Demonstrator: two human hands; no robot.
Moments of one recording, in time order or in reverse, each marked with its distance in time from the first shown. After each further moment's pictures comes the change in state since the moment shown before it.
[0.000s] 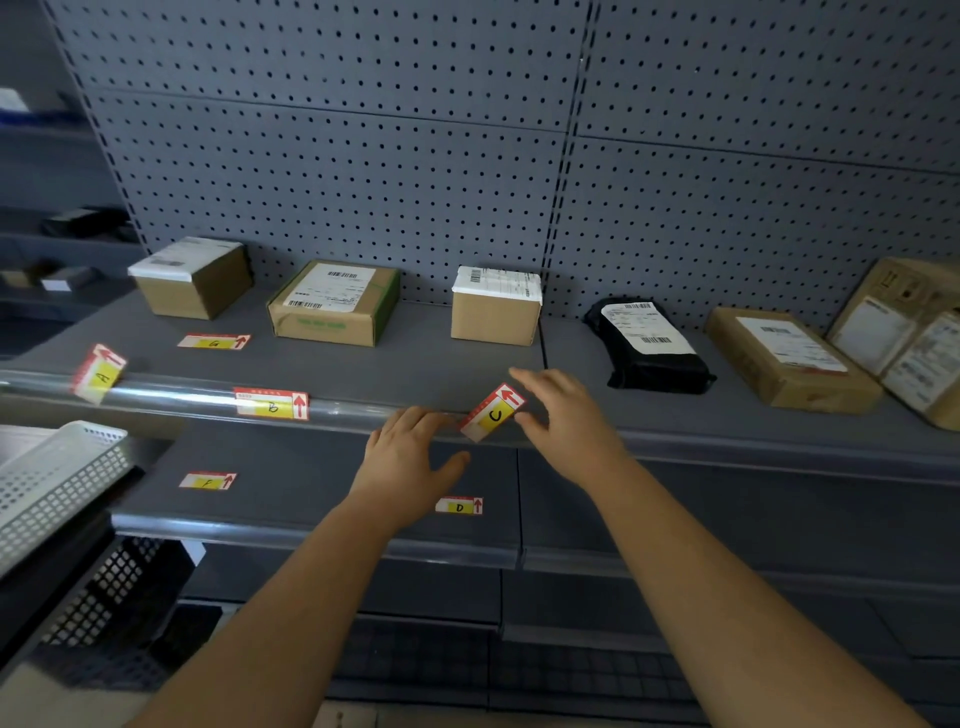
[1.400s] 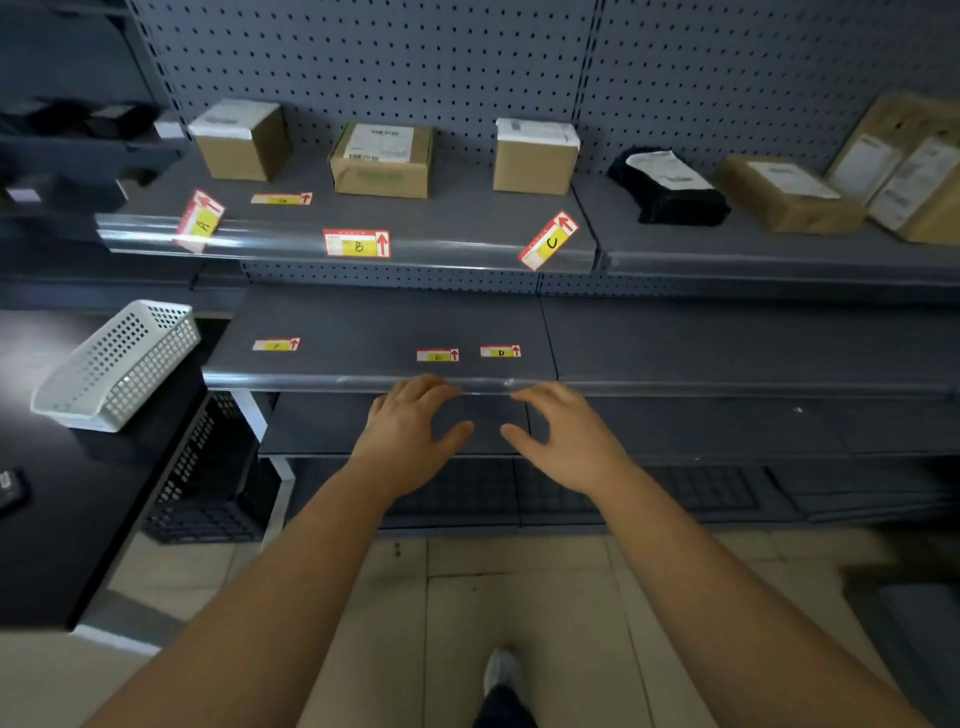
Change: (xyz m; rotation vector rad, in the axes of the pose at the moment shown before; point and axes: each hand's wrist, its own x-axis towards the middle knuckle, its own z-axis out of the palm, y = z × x) left_hand -0.205 -0.070 -0.055 -0.008 -0.185 0.106; right_hand -0.210 -0.141 0.089 0.077 -0.167 0.201
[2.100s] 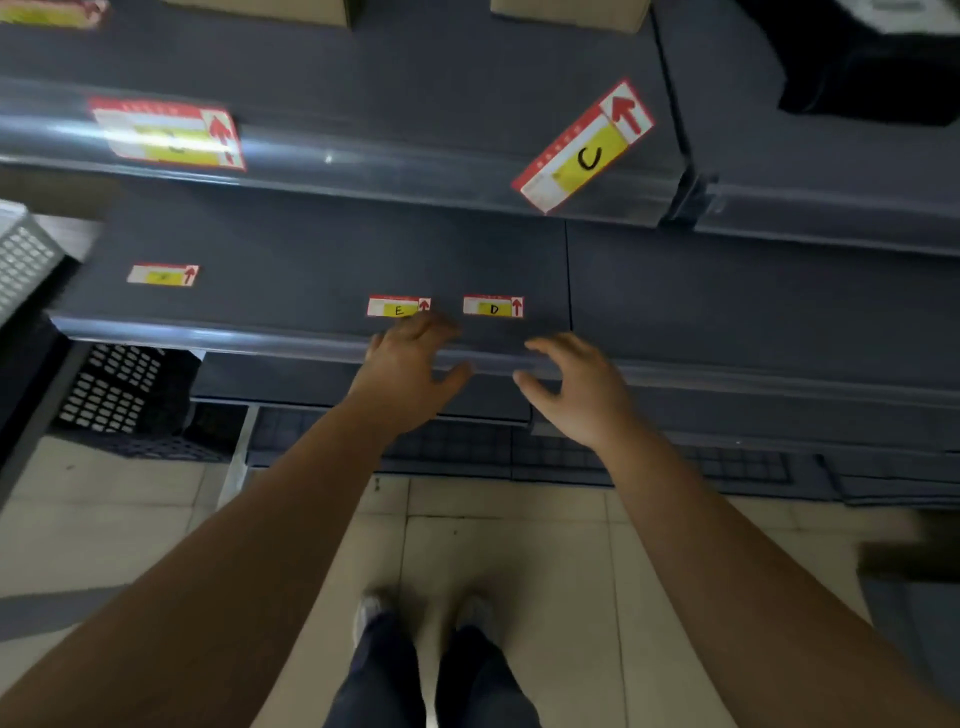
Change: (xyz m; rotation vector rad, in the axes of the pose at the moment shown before) left_hand 0.174 -0.073 0.153 -0.027 -0.107 -0.146; right_hand 0.167 0.172 0.067 0.030 -0.110 0.061
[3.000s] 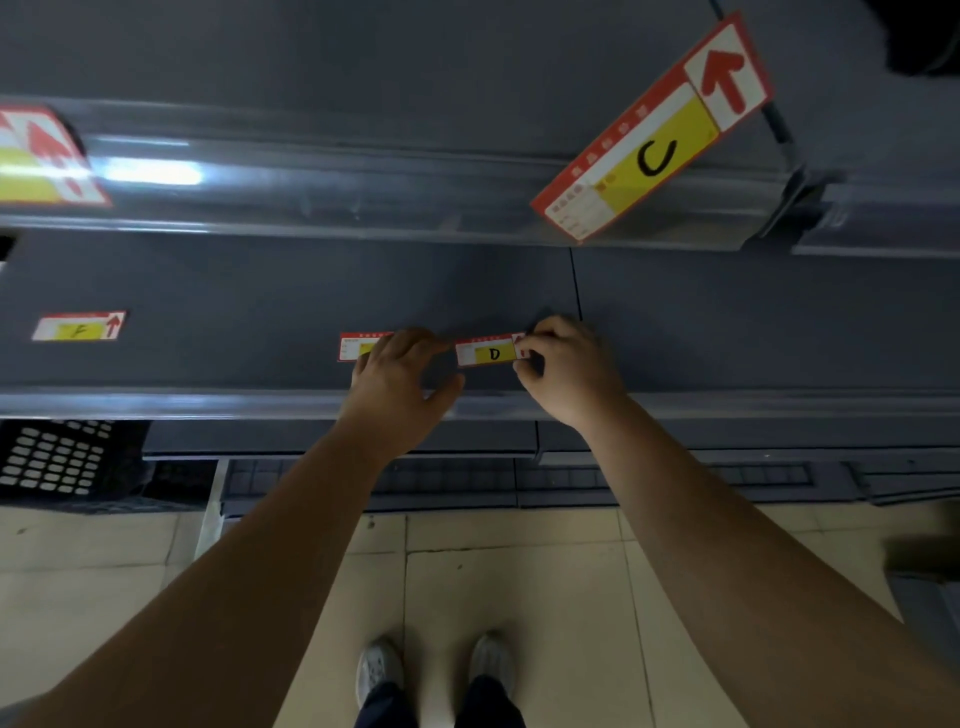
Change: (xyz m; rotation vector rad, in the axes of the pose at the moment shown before) left_hand 0.066 -0.055 0.048 -0.022 0.016 -0.018; right_hand 0.102 0.039 0.049 -0.260 0.048 0.033
